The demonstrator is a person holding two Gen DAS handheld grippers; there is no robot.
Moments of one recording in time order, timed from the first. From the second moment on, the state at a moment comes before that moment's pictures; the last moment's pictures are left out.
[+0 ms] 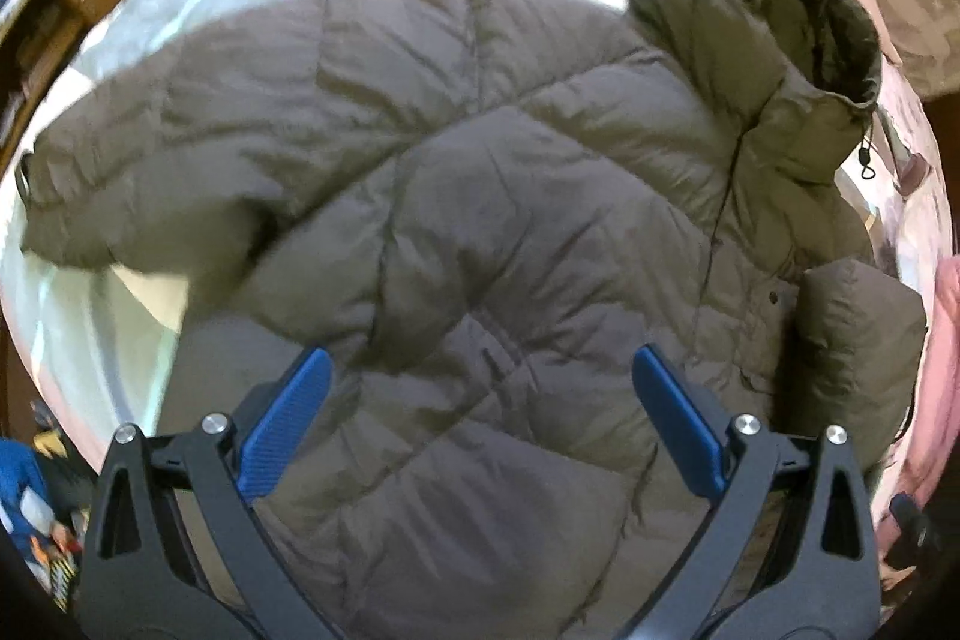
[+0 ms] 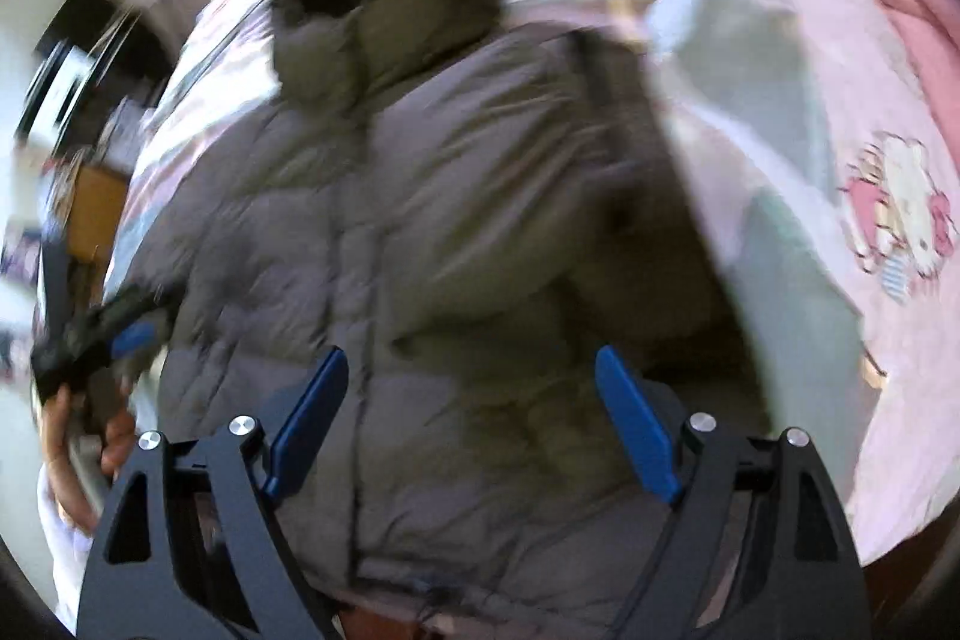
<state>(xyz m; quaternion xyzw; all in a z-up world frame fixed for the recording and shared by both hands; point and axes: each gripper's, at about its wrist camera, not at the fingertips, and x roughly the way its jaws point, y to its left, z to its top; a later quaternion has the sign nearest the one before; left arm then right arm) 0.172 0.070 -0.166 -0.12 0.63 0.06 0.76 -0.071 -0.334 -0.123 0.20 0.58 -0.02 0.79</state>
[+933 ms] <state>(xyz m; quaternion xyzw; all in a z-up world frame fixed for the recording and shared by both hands) 0.167 0.011 -0.178 -0.04 0.65 0.02 0.76 -0.185 -0.609 -0.125 0.48 0.36 -0.33 0.73</state>
